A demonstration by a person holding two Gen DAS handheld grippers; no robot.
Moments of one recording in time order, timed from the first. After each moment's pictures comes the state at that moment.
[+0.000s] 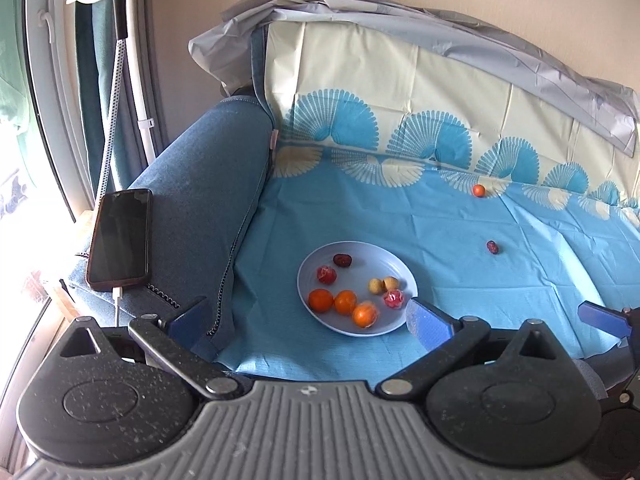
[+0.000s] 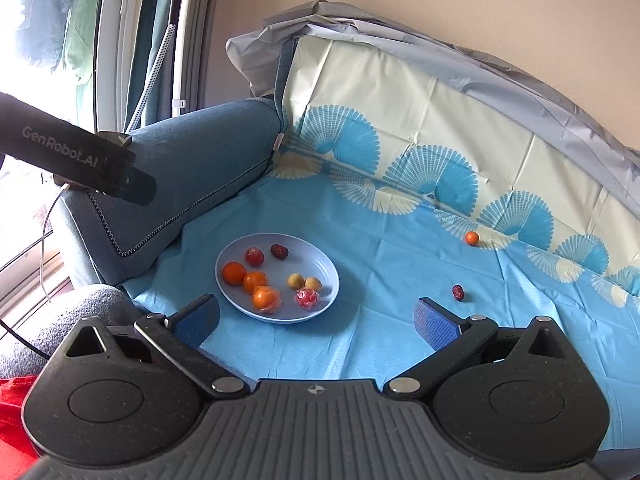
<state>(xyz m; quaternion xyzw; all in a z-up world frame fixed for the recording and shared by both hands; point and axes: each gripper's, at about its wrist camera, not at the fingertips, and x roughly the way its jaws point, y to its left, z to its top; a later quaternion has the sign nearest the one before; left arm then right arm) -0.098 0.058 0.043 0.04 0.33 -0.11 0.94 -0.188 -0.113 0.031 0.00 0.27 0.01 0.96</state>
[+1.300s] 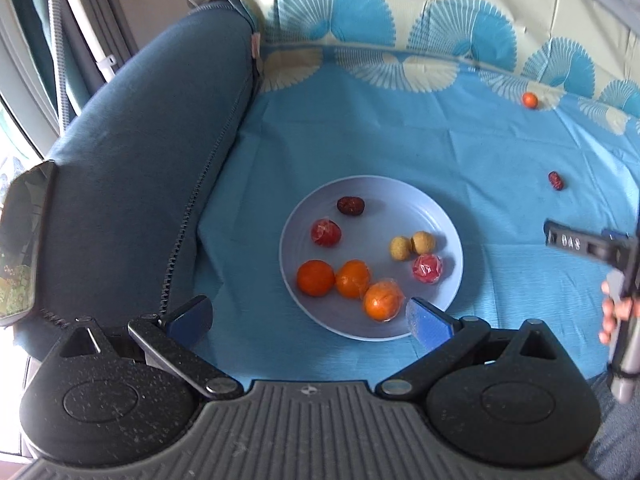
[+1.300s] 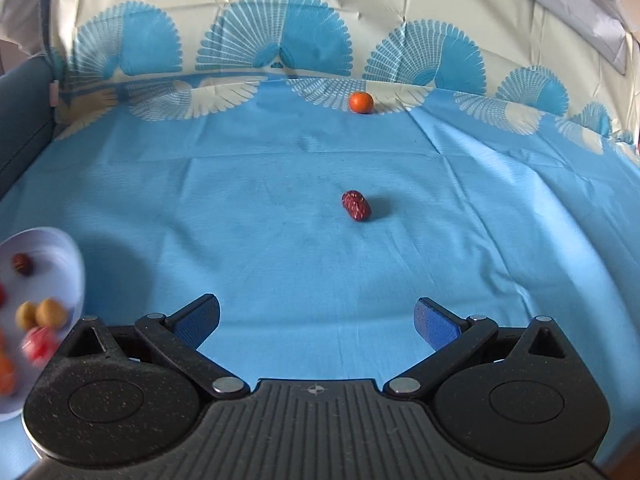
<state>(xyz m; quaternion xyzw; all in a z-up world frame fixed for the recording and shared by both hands) 0.053 -0.027 -0.053 0.12 0.46 -0.07 0.88 0.047 -0.287 -0.170 0.14 0.38 -0.16 0.90</state>
